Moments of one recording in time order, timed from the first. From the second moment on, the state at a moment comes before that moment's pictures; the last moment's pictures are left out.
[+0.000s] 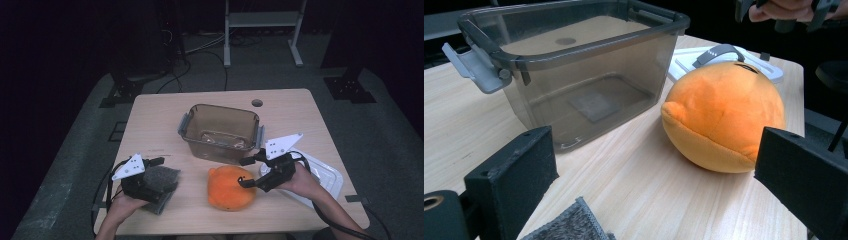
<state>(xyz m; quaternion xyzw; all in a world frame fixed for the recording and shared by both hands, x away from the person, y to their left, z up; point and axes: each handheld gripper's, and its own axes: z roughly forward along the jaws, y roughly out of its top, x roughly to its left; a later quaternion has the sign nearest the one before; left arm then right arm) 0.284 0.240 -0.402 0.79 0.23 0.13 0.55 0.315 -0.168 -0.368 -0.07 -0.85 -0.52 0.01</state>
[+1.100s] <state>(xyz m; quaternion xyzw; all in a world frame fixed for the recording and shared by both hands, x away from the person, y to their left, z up) 0.283 0.242 -0.402 0.79 0.23 0.13 0.55 0.327 -0.133 -0.406 -0.08 -0.87 -0.48 0.01</state>
